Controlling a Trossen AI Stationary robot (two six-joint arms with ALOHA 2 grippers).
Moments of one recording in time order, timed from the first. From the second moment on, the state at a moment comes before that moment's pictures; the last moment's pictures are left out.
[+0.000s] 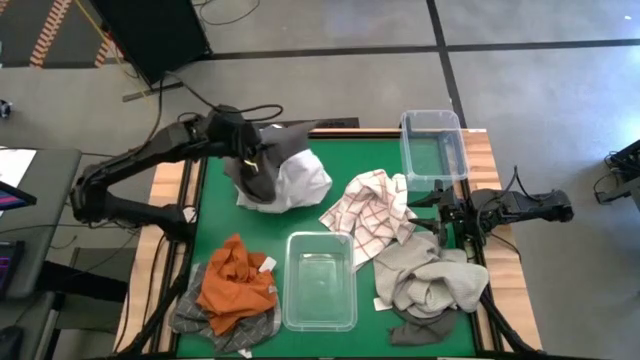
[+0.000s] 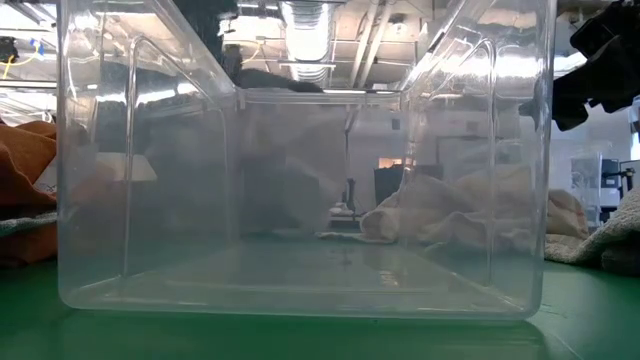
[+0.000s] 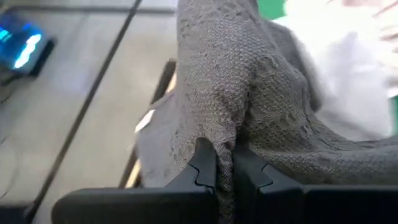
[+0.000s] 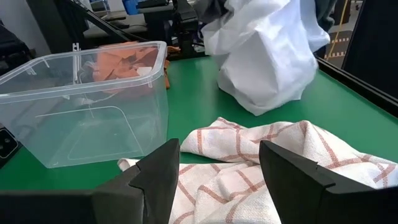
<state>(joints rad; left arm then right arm) 0.50 1.17 1.26 -0.81 -0.20 0.31 0.16 0.00 0.21 -0.42 0.23 0.16</state>
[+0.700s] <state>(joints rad) 0.51 1.17 1.26 -0.78 -0.27 0.35 0.16 0.00 0.21 -0.42 0.23 0.16</state>
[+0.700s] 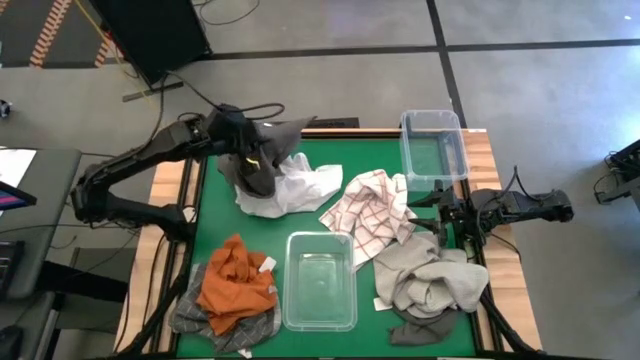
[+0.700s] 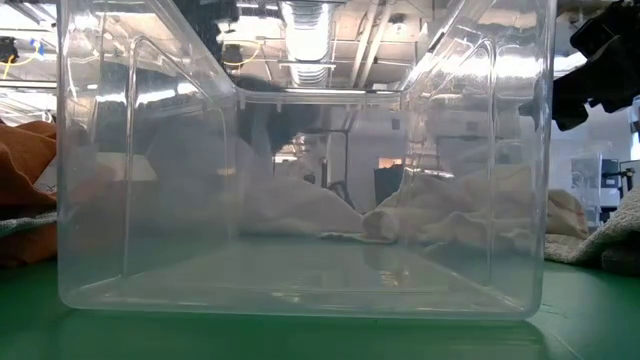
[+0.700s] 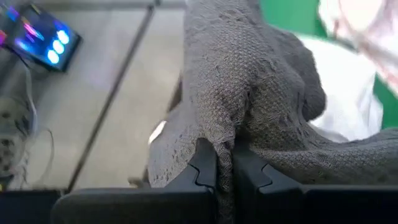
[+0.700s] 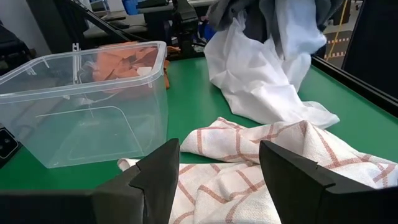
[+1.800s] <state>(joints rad) 0.49 1.09 1.30 -0.76 -0.28 0.36 0.16 0.00 0.21 -0.42 0.23 0.16</state>
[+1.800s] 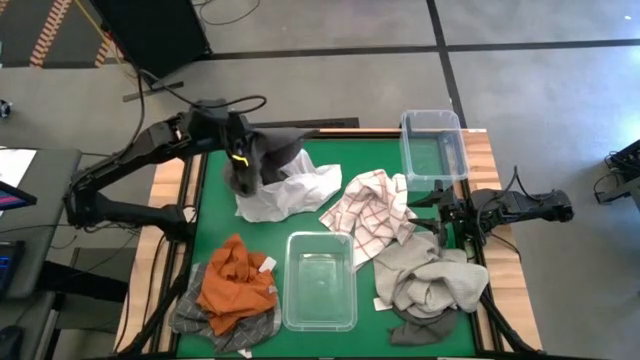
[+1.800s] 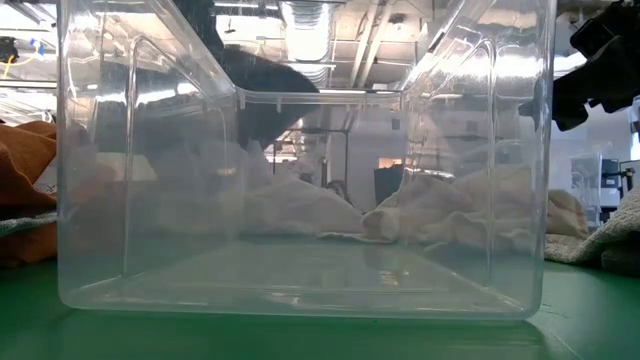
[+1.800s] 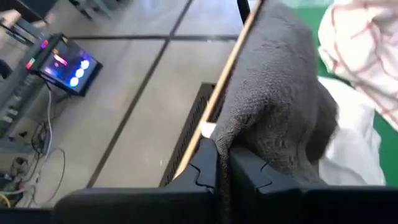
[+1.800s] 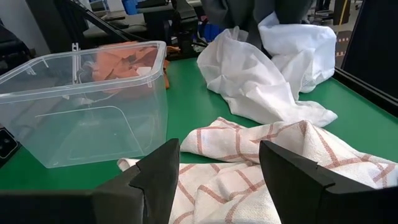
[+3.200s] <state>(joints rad) -0.30 1.50 1.30 -0.30 -0.01 0.34 0.16 0.00 0.21 -0.42 0.23 0.16</state>
